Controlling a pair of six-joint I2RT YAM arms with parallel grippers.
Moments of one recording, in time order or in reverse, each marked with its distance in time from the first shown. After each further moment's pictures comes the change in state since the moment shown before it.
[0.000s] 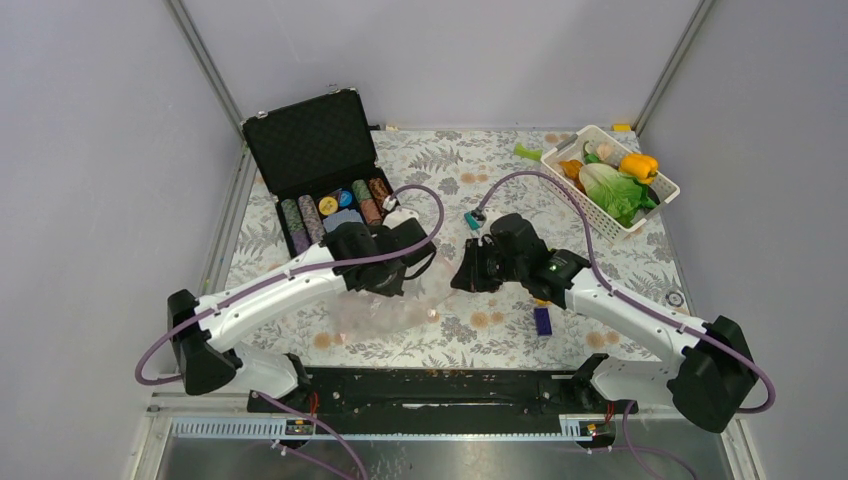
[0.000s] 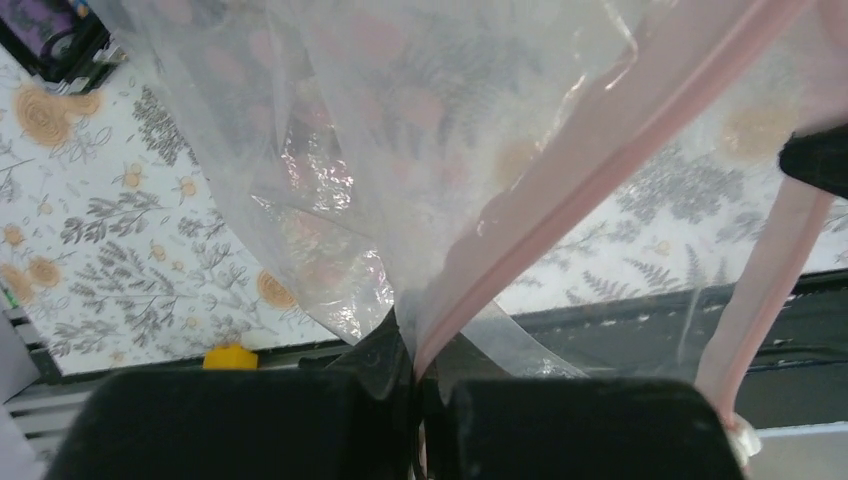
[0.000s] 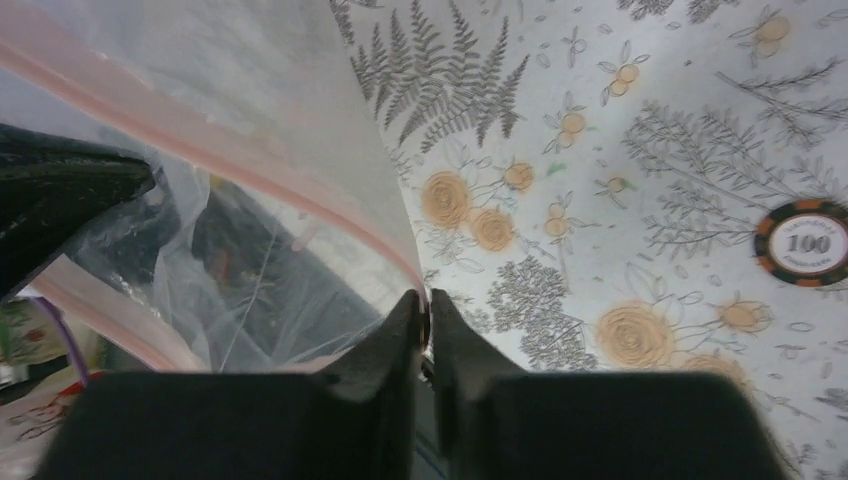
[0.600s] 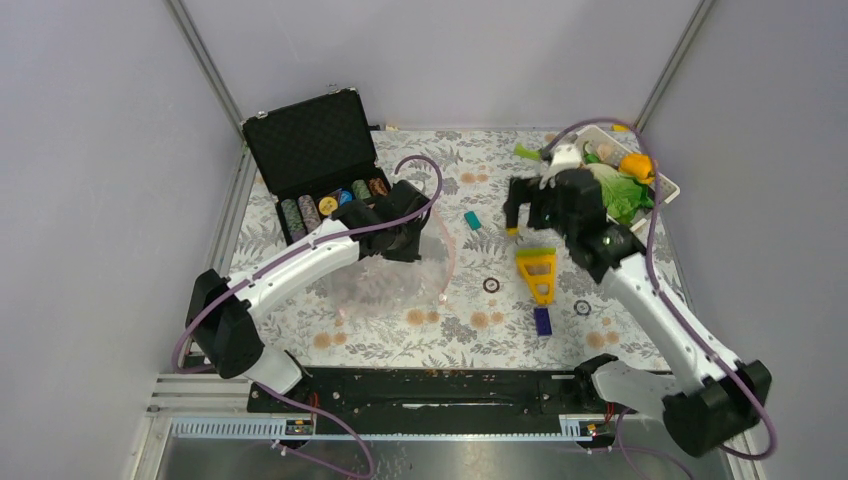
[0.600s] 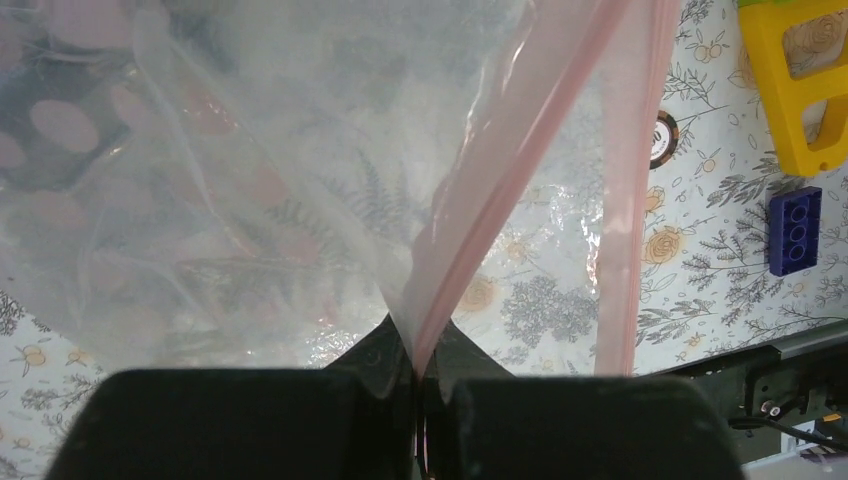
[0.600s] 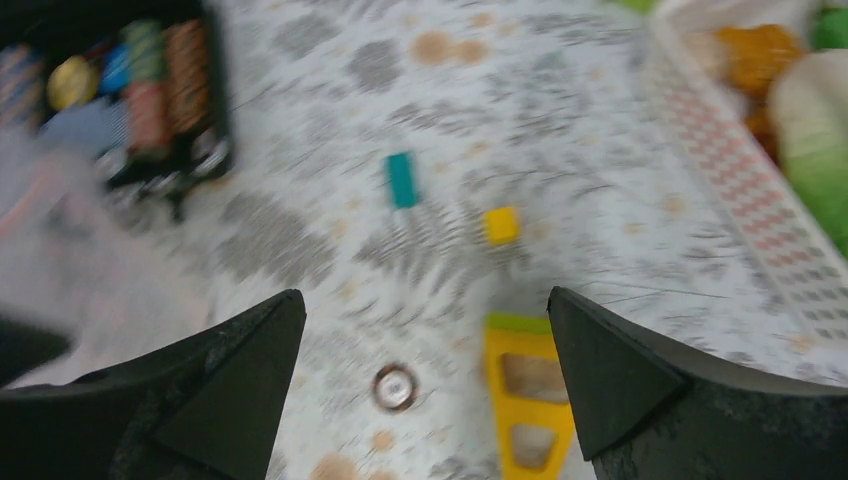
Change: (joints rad) left arm 0.237 0.145 -0.038 0.429 0.246 0.132; right arm -0.250 -0.136 0.167 -0.087 0.386 -0.437
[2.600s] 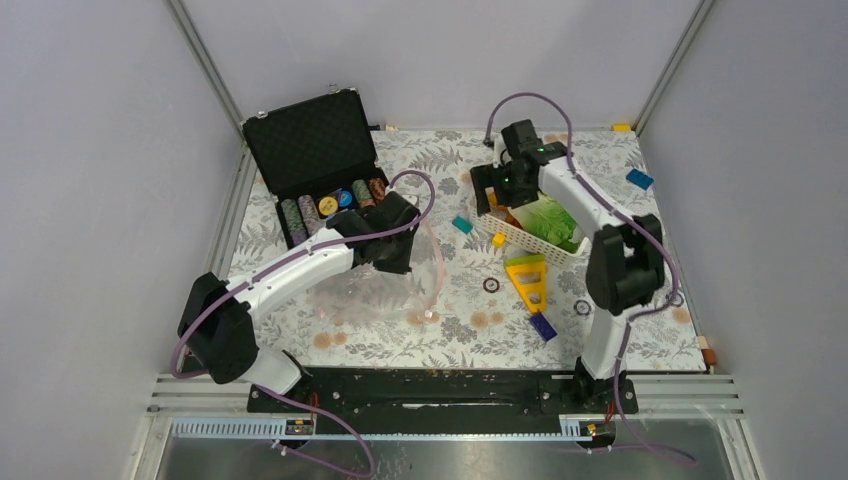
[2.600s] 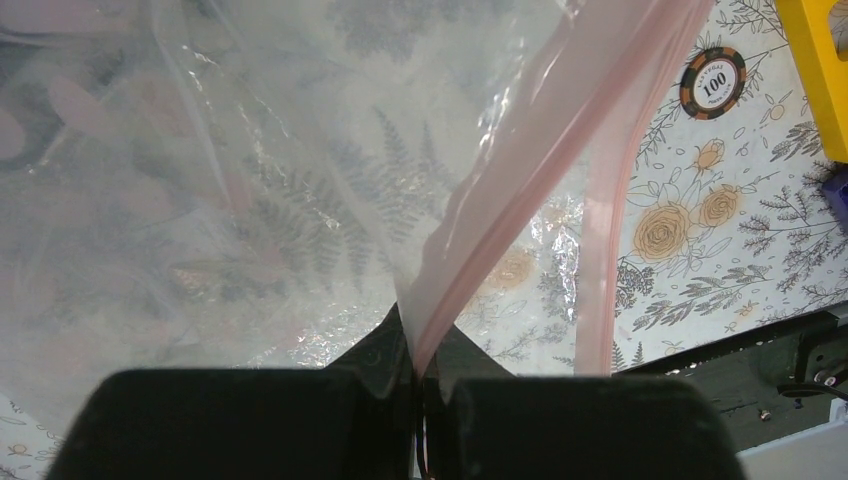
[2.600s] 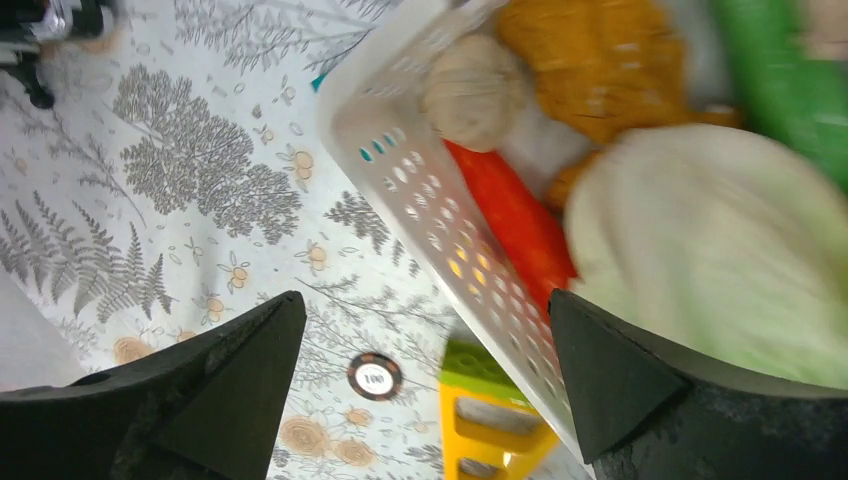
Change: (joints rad) left arm 0.050 -0.042 -0.155 0.079 0.091 0.061; right arm -0.155 0.898 0.637 -0.401 -0.303 -0.151
